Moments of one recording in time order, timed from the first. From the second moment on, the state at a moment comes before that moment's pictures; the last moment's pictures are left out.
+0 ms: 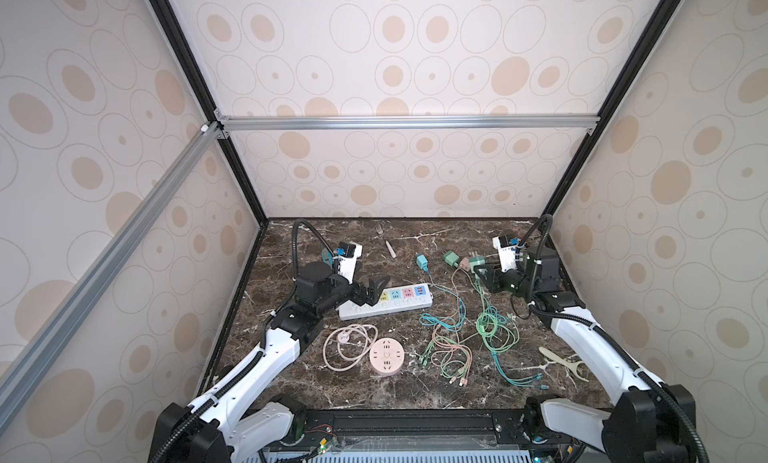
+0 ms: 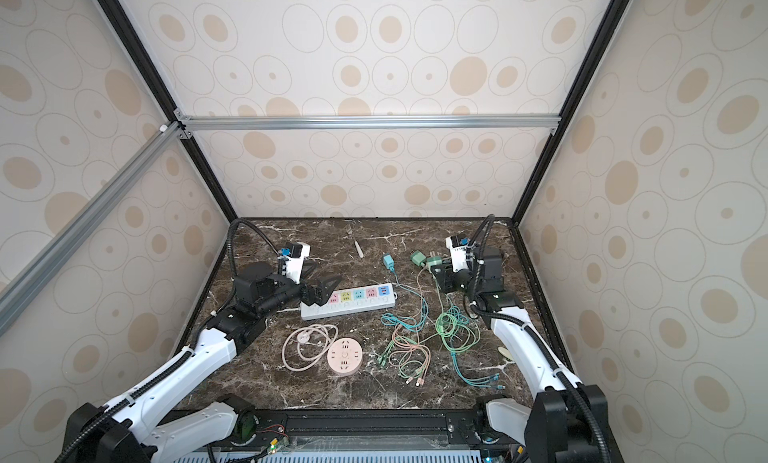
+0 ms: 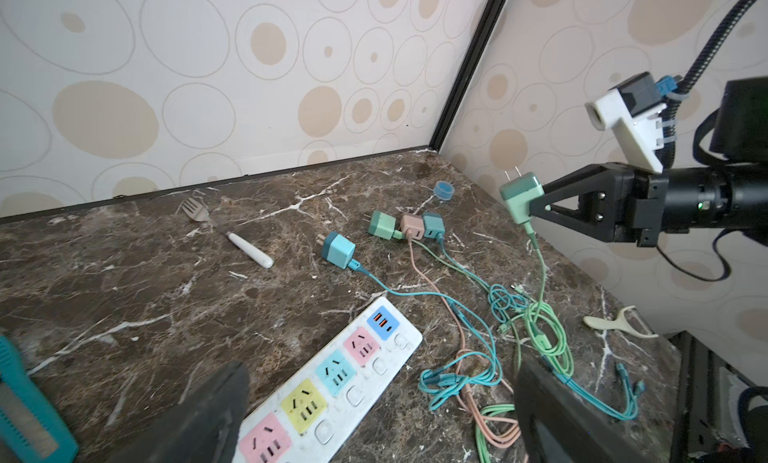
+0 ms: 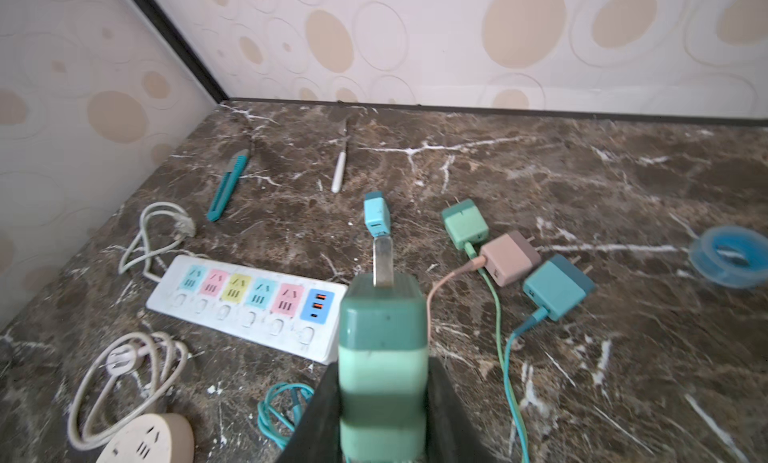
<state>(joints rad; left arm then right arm) -0.43 1.06 0.74 0.07 0.35 -0.21 0.12 1.15 0.81 -0.15 -0.45 0.05</state>
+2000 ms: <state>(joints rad) -0.62 1.33 0.99 0.01 0.67 -0.41 0.66 1.12 0.96 -0.29 -0.29 -0.53</state>
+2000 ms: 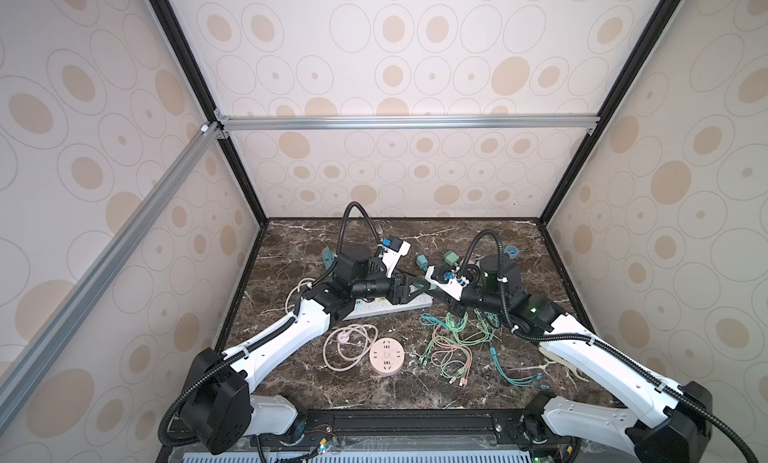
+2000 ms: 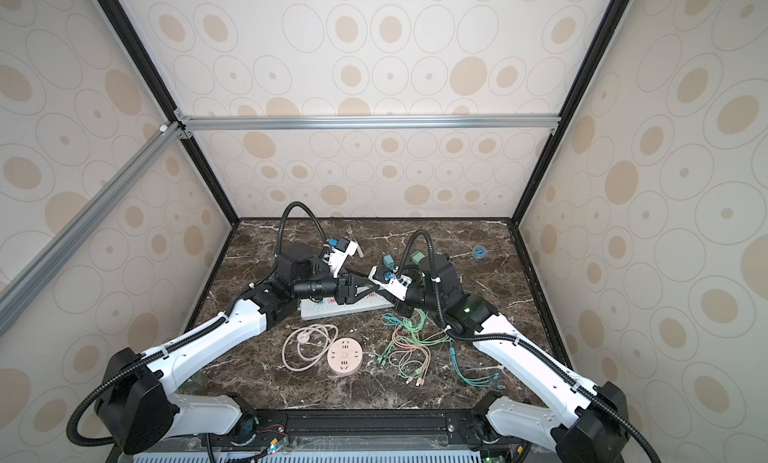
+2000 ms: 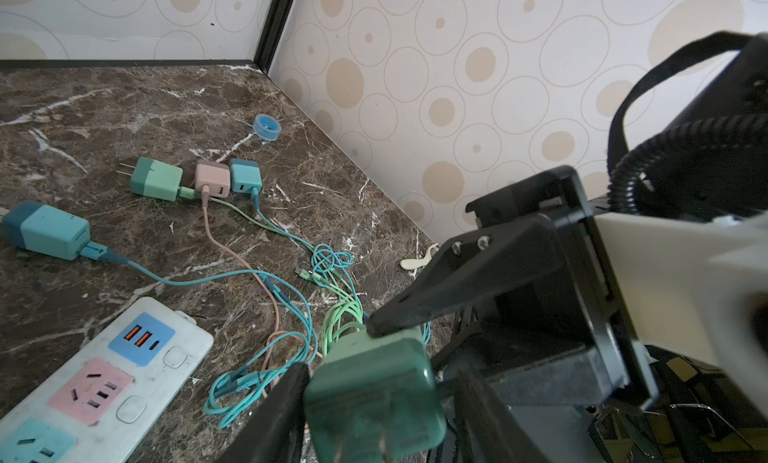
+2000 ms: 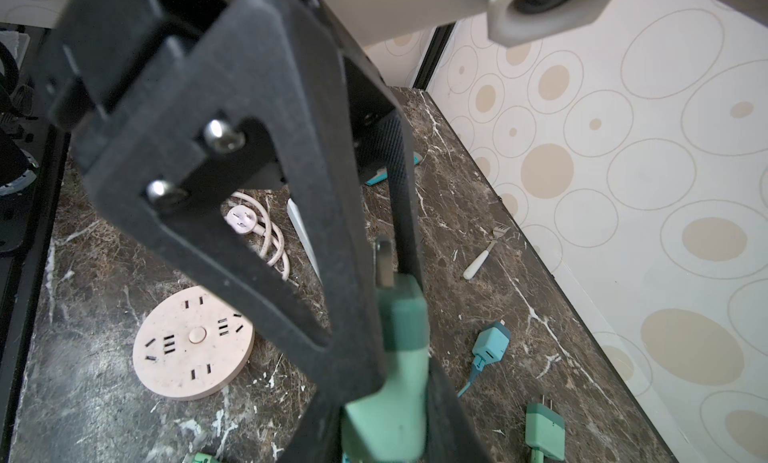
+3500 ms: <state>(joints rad) -0.57 1.44 1.00 0.55 0.67 -0.89 0.54 0.87 0.70 0.08 -0.50 -0.01</state>
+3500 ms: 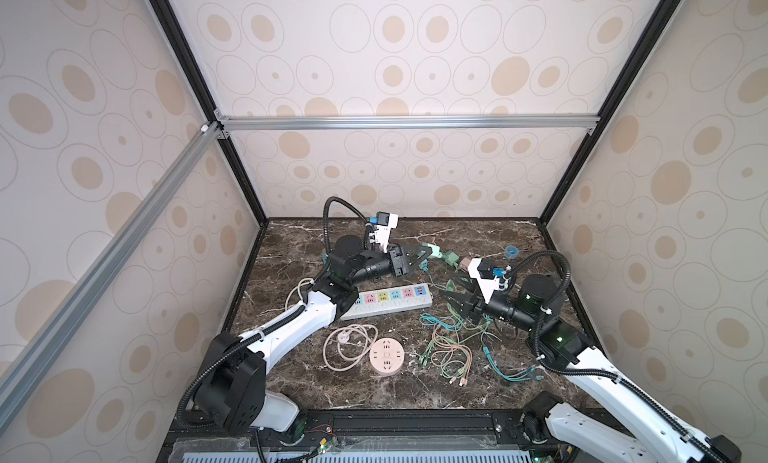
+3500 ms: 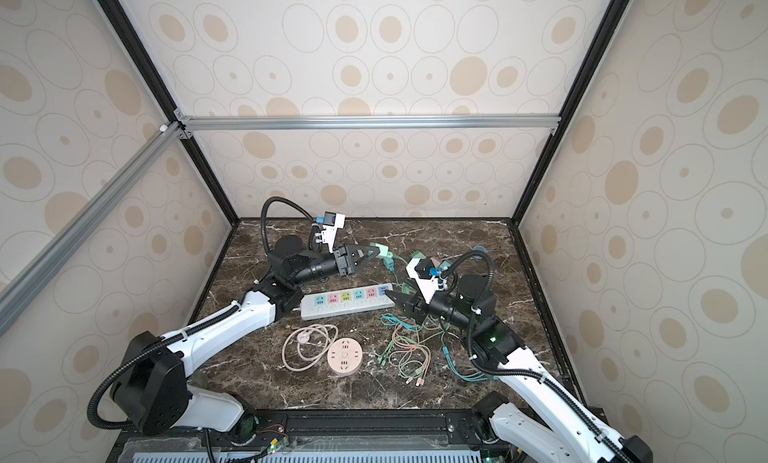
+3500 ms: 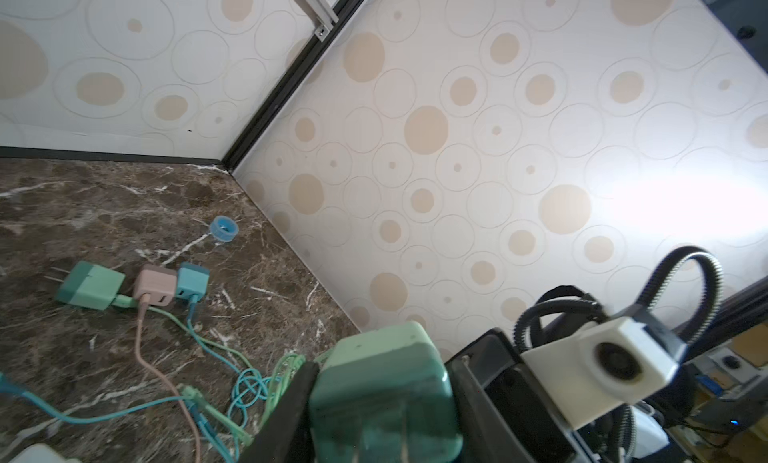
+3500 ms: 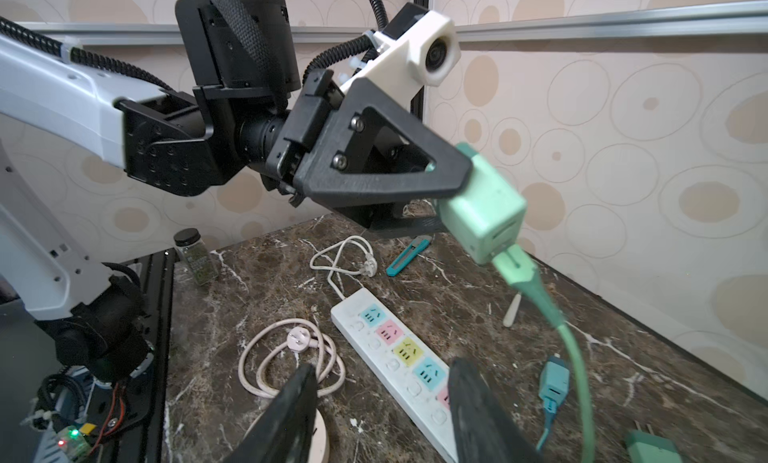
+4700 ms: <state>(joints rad) -0.57 1.41 0.95 0.96 0.76 -1.25 0.54 1.14 0.76 0.71 -0.57 0.16</state>
